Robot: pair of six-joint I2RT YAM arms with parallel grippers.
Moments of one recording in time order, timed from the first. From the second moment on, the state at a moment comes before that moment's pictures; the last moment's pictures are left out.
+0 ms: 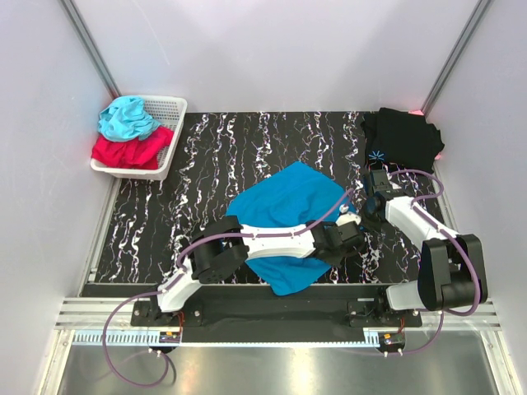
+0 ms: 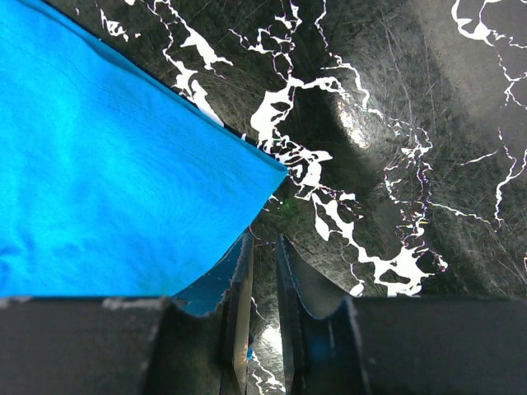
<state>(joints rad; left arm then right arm) -1.28 2.20 1.68 -0.55 -0.19 -0.66 0.14 1.39 0.79 -0.63 0.17 0.72</state>
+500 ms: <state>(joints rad) -1.28 2.20 1.68 -0.55 -0.21 -0.66 0.14 1.38 0.79 -0.63 0.17 0.72</state>
